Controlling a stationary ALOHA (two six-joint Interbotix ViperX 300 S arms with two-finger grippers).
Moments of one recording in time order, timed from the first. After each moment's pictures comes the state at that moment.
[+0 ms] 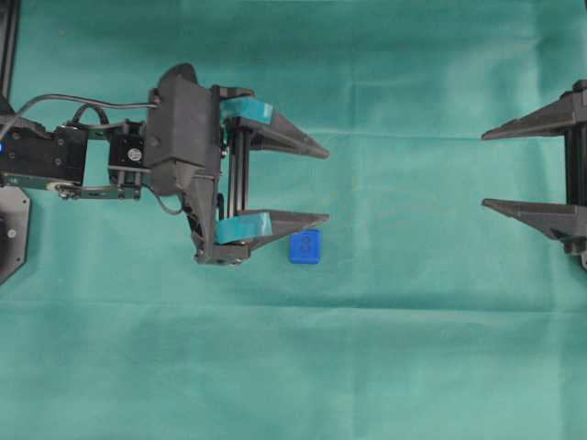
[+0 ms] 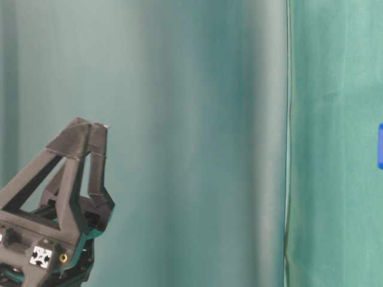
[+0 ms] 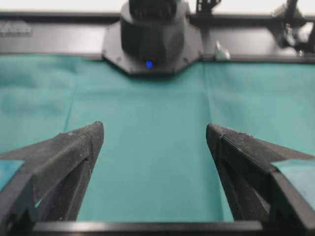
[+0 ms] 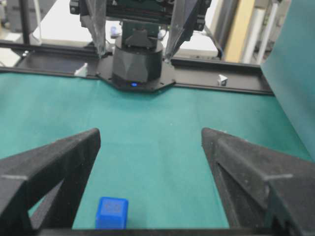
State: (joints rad) left arm -0.01 -0.23 0.56 0.00 -0.11 0.00; right arm -0.03 -0.94 1.15 0.02 -0.23 0.03
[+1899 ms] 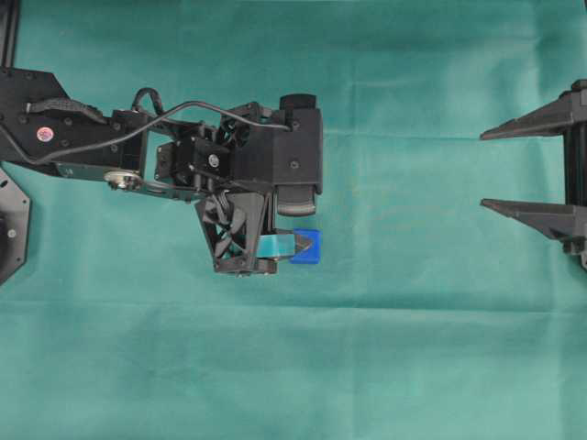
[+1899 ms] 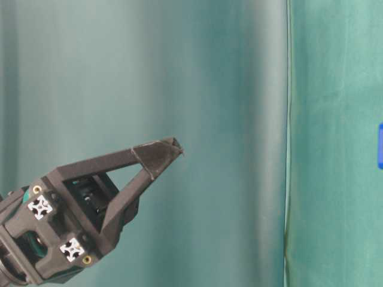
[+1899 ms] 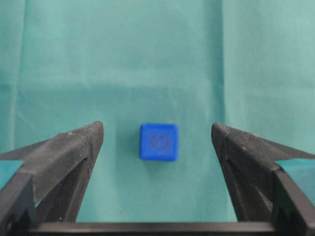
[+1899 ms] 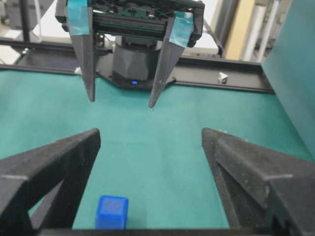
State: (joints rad) left arm -0.02 -0.09 0.25 0.00 0.64 -0.01; right arm -0.03 -0.94 1.14 0.02 -0.21 0.03
